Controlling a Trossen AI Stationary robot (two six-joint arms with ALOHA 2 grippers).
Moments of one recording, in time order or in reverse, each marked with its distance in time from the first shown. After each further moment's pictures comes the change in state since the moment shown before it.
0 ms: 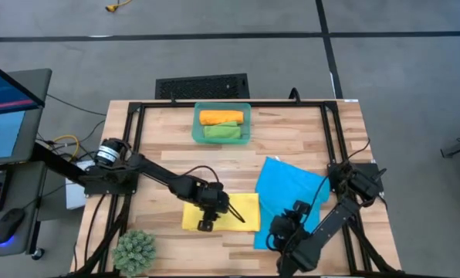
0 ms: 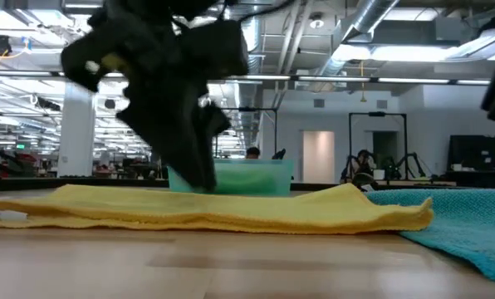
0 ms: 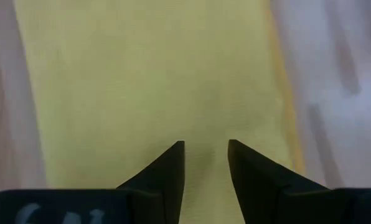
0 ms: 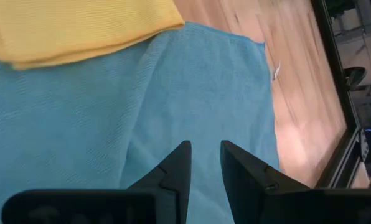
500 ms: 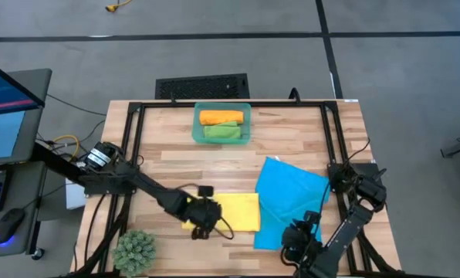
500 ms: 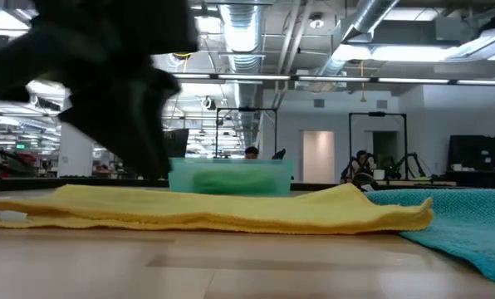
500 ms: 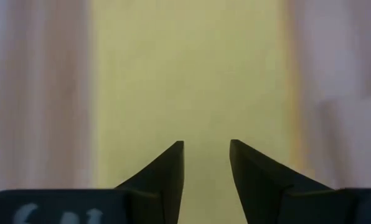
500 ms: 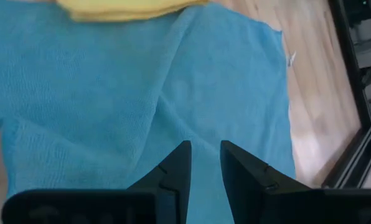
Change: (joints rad) left arm -0.184 -0.052 0.001 -0.127 -0.413 -0.187; right arm 0.126 0.000 0.009 -0.013 -0.027 0.082
